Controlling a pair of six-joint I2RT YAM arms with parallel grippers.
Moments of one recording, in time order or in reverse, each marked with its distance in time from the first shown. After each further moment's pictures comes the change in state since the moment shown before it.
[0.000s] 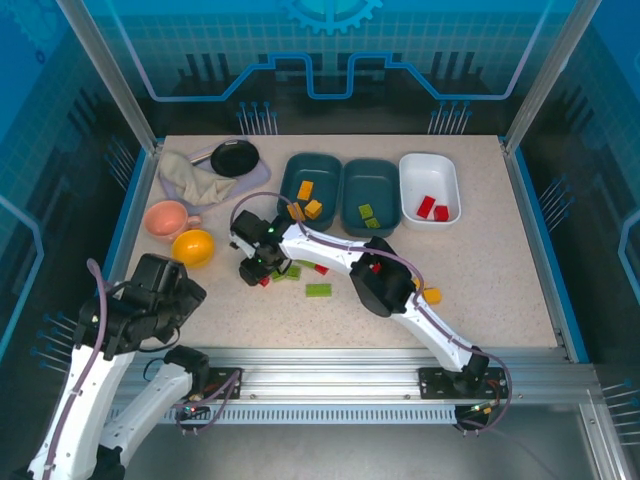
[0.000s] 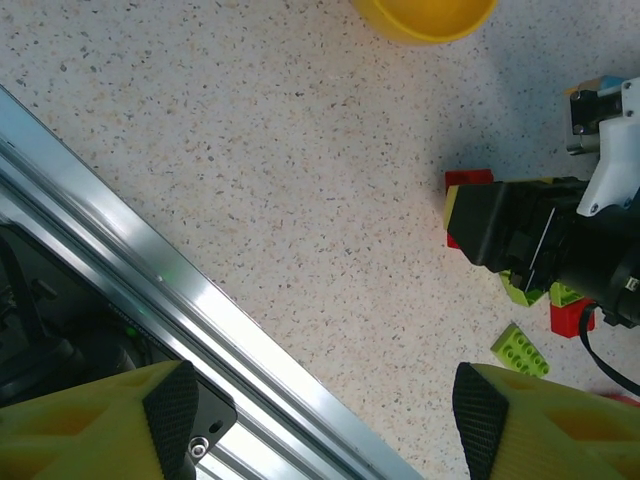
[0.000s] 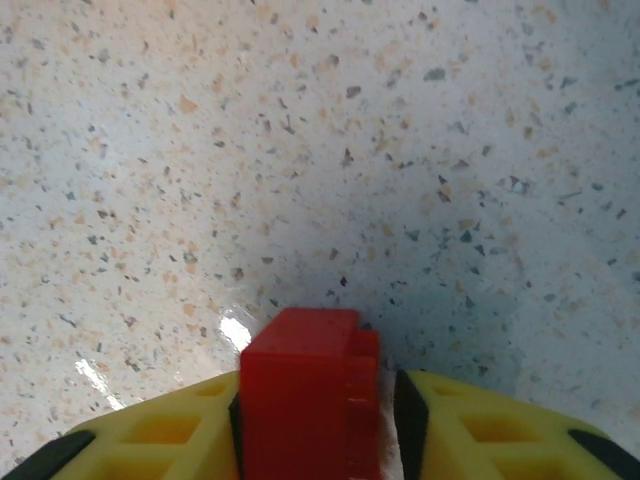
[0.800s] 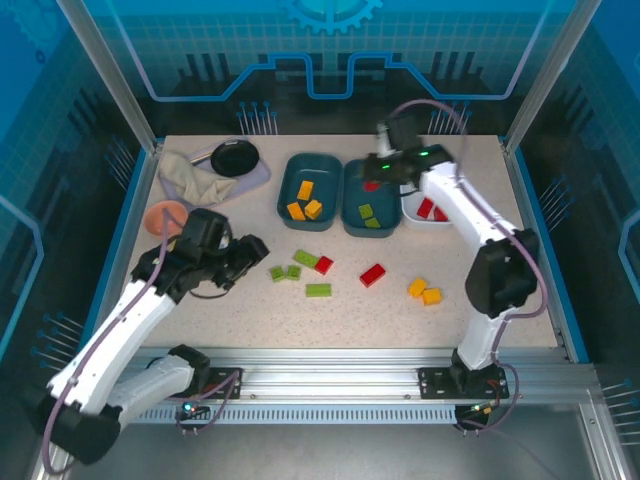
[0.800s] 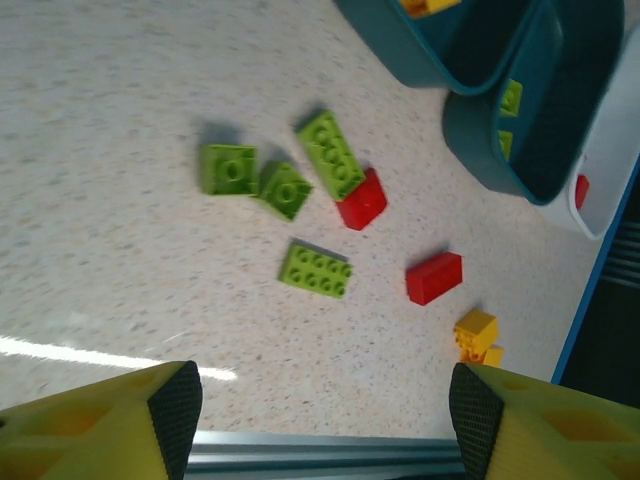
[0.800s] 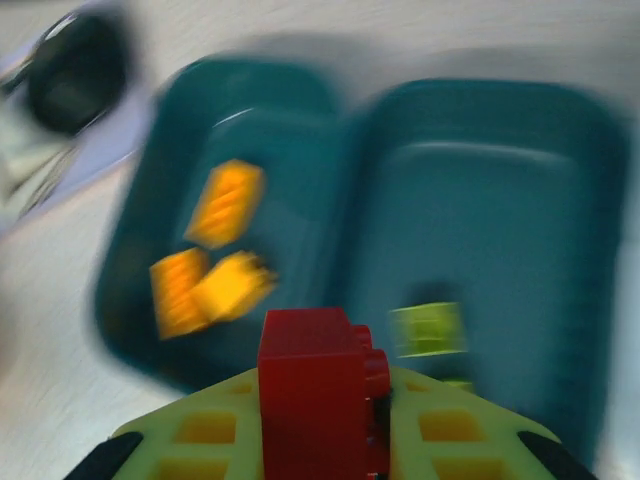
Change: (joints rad) left arm -0.143 0.370 -0.056 0.643 0.341 0.132; right arm -0.702 -0.695 -0.523 0.143 0.041 0.190
